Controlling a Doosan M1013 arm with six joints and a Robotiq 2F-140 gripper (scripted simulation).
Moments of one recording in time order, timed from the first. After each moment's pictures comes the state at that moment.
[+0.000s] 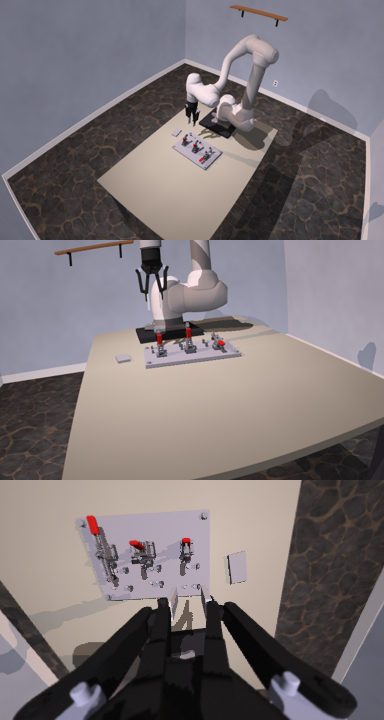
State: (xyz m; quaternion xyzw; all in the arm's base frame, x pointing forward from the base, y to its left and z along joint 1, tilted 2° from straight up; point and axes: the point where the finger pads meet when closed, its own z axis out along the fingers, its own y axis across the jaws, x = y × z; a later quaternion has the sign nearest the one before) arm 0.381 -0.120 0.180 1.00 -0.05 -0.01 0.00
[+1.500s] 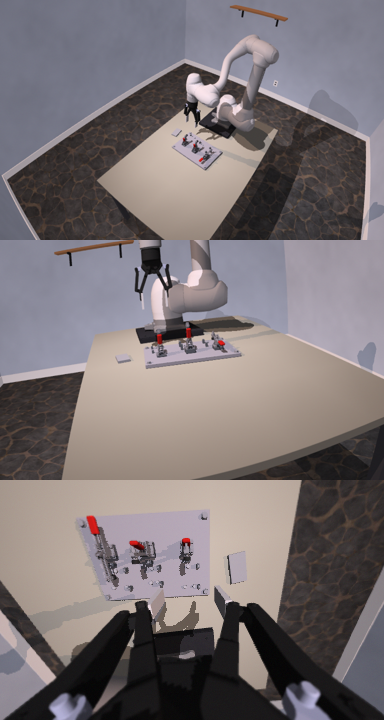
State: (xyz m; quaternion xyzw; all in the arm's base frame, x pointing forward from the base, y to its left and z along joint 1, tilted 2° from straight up) arm 0.381 -0.120 0.180 1.00 -0.05 -0.01 0.00
